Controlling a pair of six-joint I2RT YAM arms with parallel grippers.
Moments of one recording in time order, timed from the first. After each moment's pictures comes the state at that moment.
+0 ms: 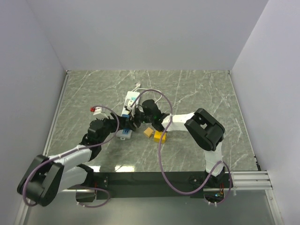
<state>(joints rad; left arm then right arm) -0.41 1.12 0.22 0.67 -0.02 -0.67 0.82 1.98 1.09 0.49 -0.47 -0.18</state>
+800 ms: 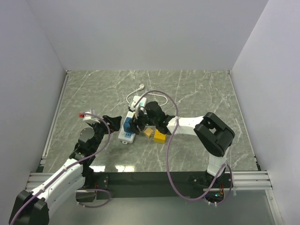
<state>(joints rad) -0.43 0.67 0.16 0.44 -0.15 -0.61 0.83 1.84 1.00 0.40 -0.43 -0.10</state>
